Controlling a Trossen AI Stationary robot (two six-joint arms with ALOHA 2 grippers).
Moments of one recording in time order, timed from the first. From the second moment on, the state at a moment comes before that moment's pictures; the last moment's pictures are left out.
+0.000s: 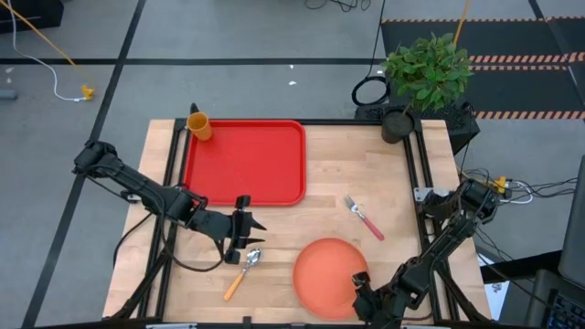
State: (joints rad) left arm -0.46 1.26 0.92 -0.28 -0.28 -0.14; right arm 0.93 1.75 0.99 -0.20 0.16 0.54
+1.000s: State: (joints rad) left arm -0.50 1.26 0.92 -0.28 -0.32 -0.17; right arm 0.93 1.76 0.99 -0.17 0.24 0.45
